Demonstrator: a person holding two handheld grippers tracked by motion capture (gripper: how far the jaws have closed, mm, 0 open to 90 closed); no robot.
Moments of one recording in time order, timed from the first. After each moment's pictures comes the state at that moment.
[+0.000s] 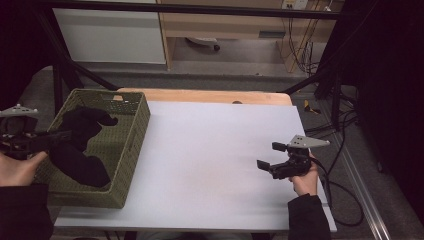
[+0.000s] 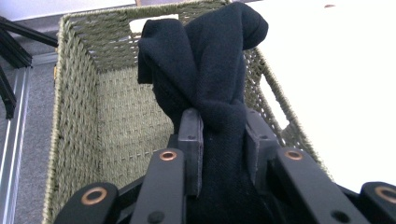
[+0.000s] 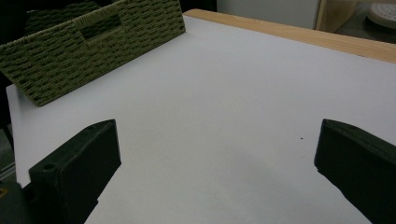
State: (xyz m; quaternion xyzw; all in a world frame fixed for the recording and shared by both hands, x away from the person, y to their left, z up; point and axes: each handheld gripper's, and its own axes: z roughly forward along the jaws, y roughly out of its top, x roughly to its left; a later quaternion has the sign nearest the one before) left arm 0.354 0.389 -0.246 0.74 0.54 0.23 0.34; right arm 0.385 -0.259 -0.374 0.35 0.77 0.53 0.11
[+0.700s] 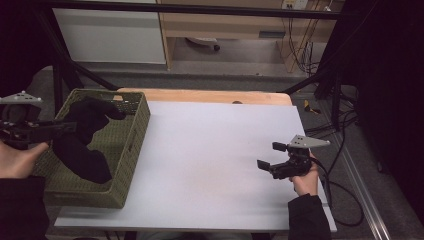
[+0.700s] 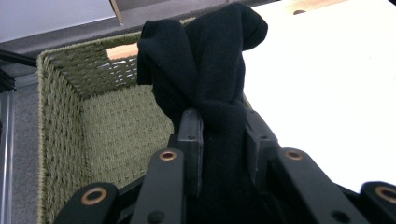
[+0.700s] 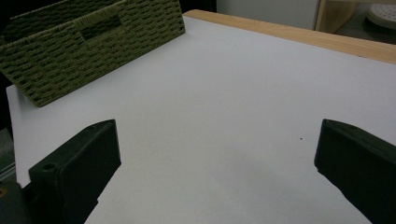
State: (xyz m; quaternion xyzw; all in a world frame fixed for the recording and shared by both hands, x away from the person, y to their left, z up) left arm 0.360 0.370 -0.214 0.77 0.49 0.22 0.35; right arm 0.384 -0.259 -0.373 0.35 0.77 0.53 0.12
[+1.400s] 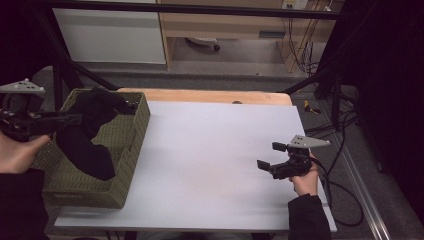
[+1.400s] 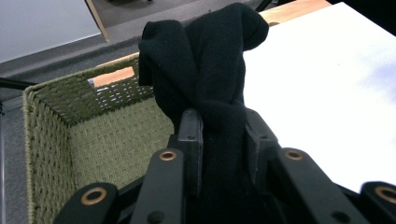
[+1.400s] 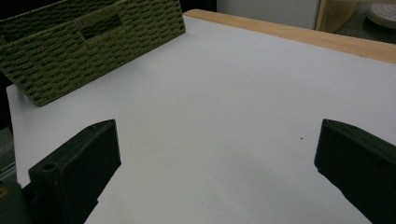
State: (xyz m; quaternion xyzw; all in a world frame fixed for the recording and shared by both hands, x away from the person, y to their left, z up) left arm 0.359 0.347 -0.185 0.78 0.46 0.22 0.36; right arm 0.385 -0.259 -0.373 0.35 0.77 0.53 0.12
